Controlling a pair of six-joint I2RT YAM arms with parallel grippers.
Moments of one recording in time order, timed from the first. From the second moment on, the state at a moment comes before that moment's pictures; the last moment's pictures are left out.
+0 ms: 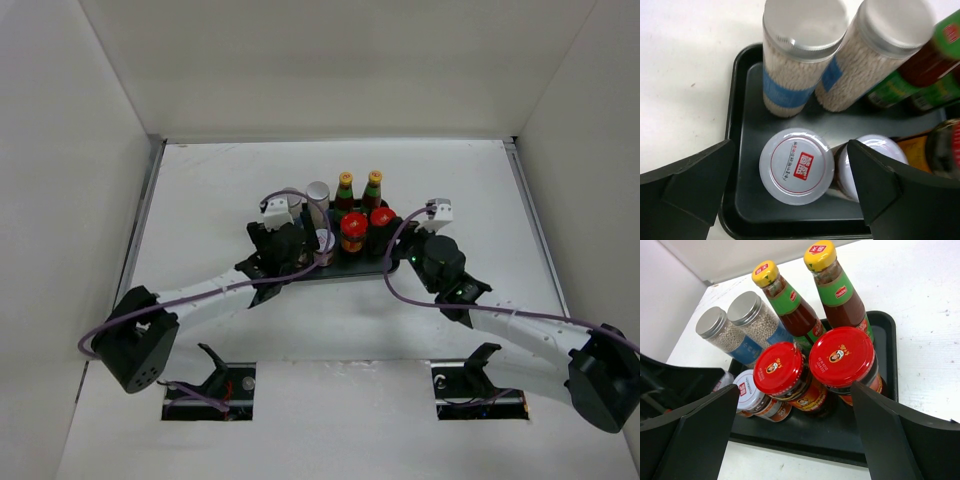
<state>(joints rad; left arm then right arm) -0.76 1.35 0.66 0.20 -0.71 -0.56 0.69 1.06 0.49 0.45 0.34 0.52</state>
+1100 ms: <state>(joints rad) -0.37 0.91 0.44 -0.03 -0.41 -0.85 0.64 0.89 0.45 0.45 0.59 0.50</state>
